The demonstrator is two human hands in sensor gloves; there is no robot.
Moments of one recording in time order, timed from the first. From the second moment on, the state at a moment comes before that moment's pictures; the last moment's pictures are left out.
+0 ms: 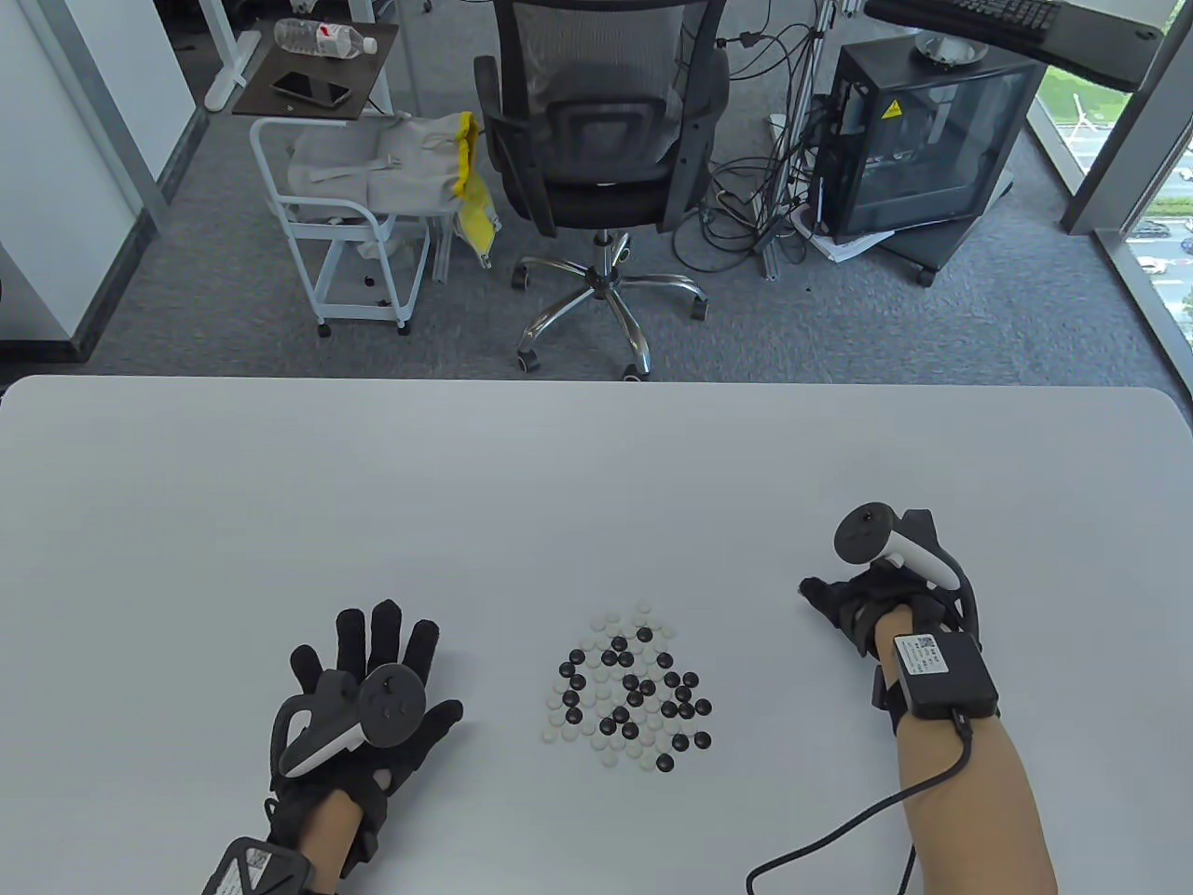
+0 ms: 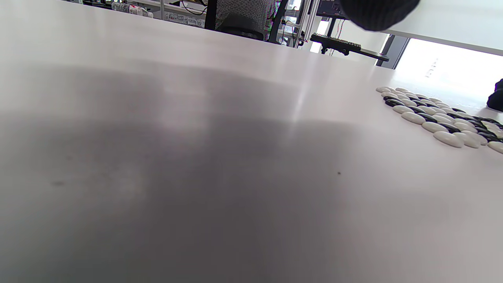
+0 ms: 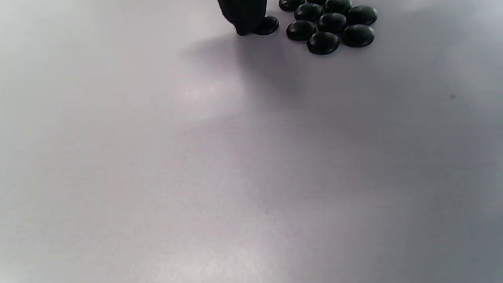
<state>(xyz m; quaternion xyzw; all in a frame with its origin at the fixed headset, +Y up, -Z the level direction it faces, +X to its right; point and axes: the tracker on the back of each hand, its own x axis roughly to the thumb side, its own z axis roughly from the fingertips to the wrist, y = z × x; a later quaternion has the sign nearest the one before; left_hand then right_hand) -0.244 -0.774 -0.273 -0.15 -0.11 0.06 0.98 0.274 -0.762 -0.413 -0.04 0.33 0.93 0.12</state>
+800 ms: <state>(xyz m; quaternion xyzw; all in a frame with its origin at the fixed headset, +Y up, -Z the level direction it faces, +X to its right) -0.242 -0.773 -0.273 -0.15 -0.11 0.06 0.98 0.168 -0.734 -0.391 0.19 0.37 0.90 0.14</state>
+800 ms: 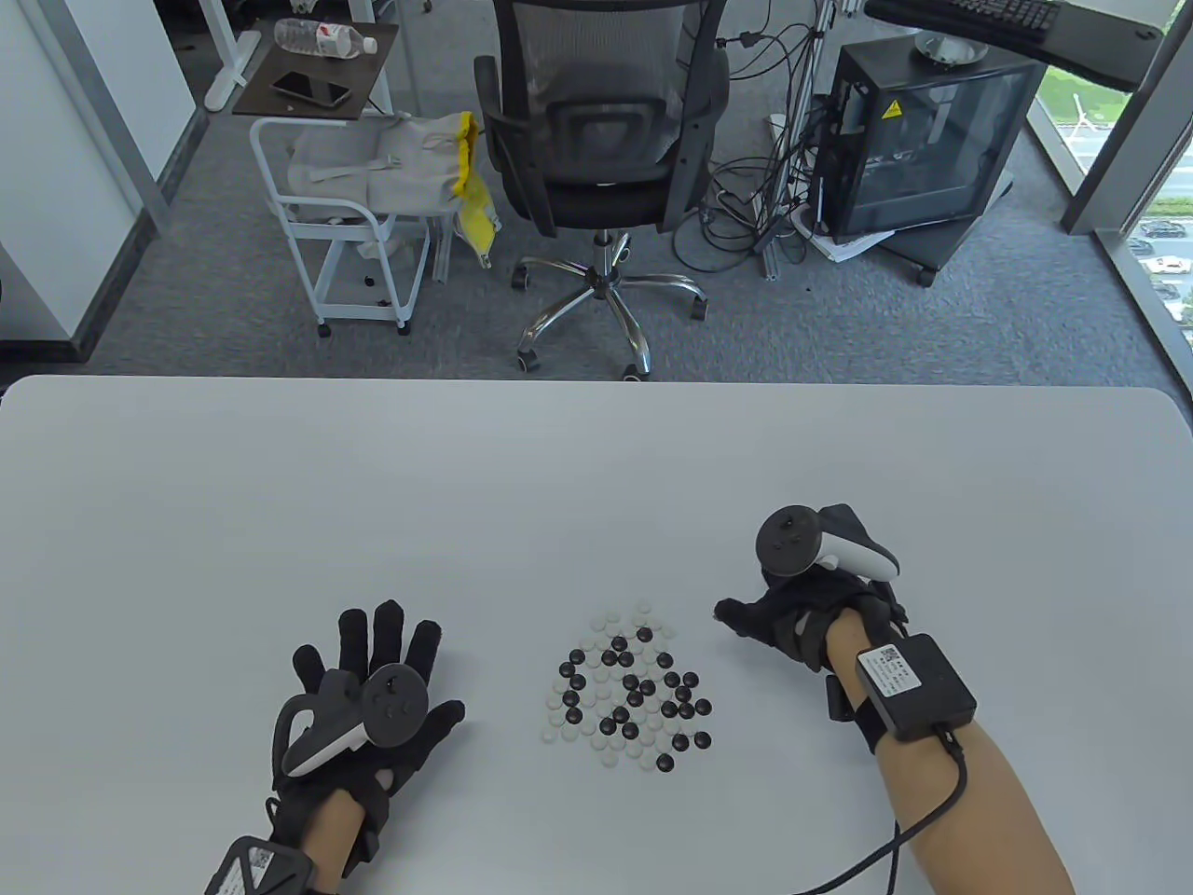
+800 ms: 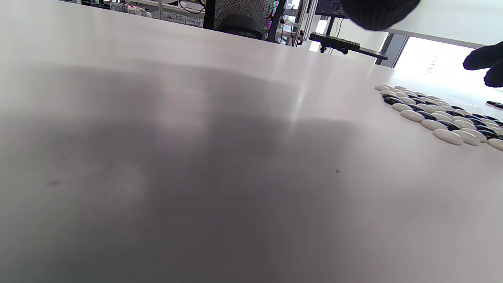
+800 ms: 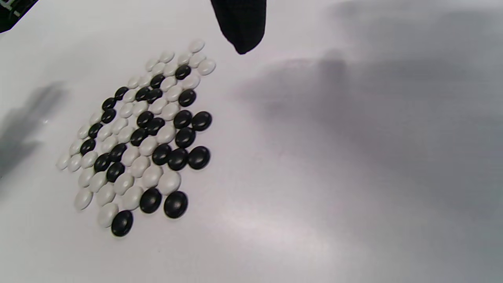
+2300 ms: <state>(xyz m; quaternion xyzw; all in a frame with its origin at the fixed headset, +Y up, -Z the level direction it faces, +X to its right) -0.243 -0.773 -0.272 -0.15 -0.11 0.06 0.98 0.284 -0.757 -0.400 -0.02 0.34 0.93 0.12</state>
